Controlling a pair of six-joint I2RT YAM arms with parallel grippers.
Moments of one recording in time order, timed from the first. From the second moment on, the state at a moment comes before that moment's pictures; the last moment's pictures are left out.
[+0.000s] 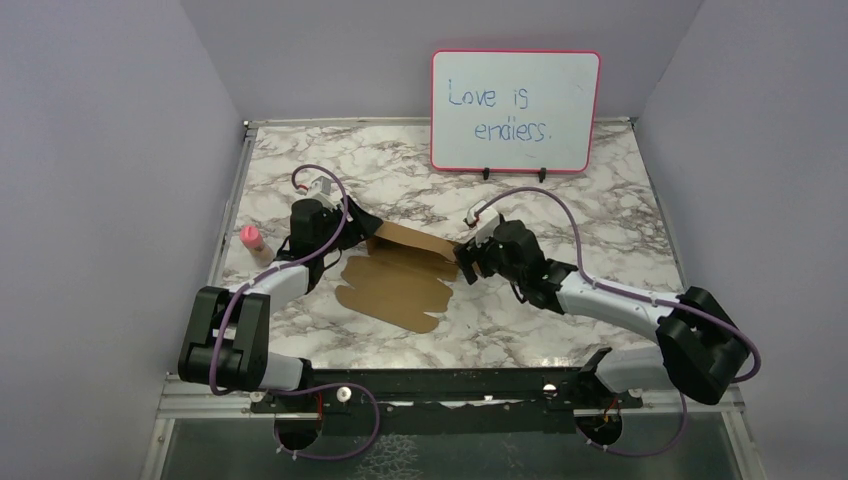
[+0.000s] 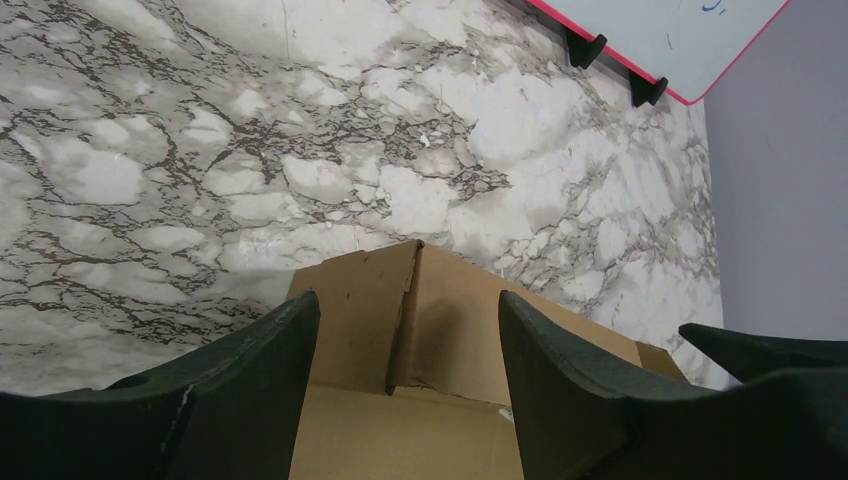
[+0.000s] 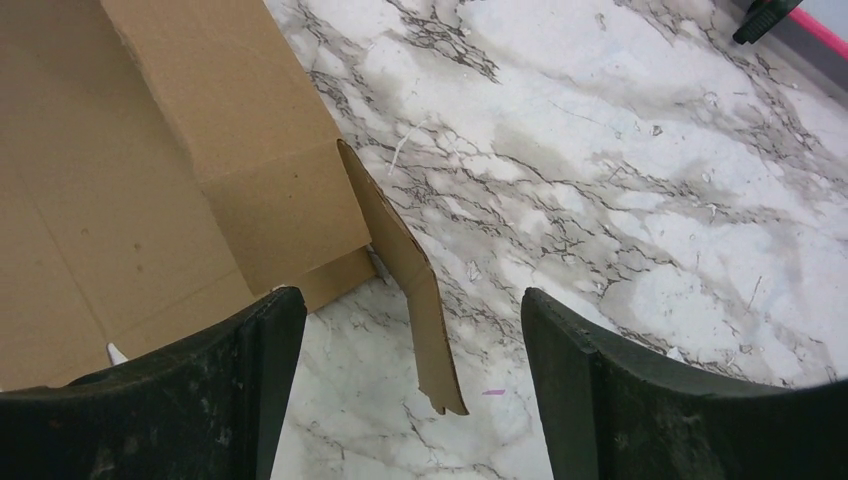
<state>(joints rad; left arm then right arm) -0.16 1.38 0.55 0.42 0.33 -0.68 0.76 1.33 0.64 0.20 0.13 -0.04</state>
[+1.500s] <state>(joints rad) -0.16 1.25 0.39 0.46 0.35 -0.74 0.73 1.62 0.79 0.47 0.12 -0.22</state>
